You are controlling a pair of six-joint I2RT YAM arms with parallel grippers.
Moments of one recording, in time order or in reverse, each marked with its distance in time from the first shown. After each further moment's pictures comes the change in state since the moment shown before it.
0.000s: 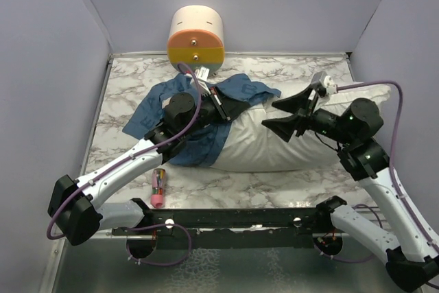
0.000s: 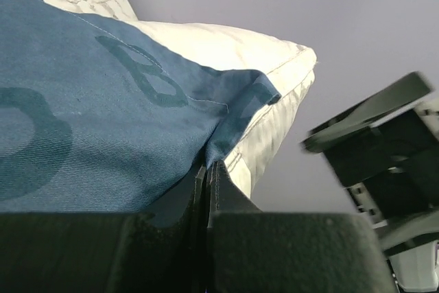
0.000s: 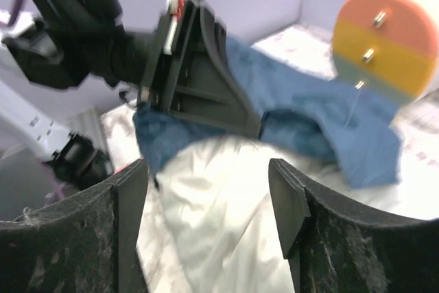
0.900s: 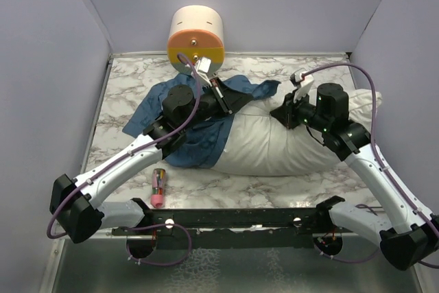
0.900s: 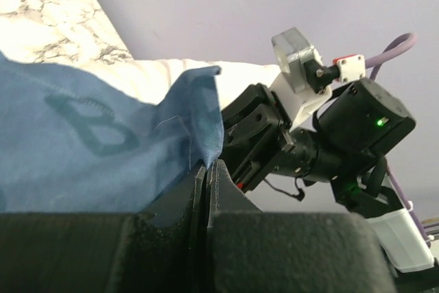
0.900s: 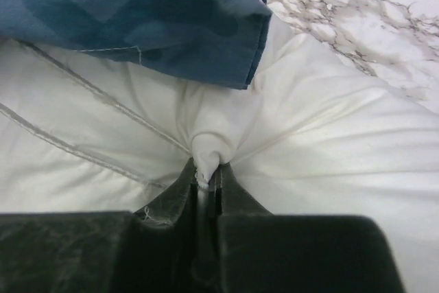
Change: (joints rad) left arm 0.000 0.003 0.082 -0.030 0.028 0.024; right arm -0.003 0.219 0.138 -0.366 0.388 -0.175
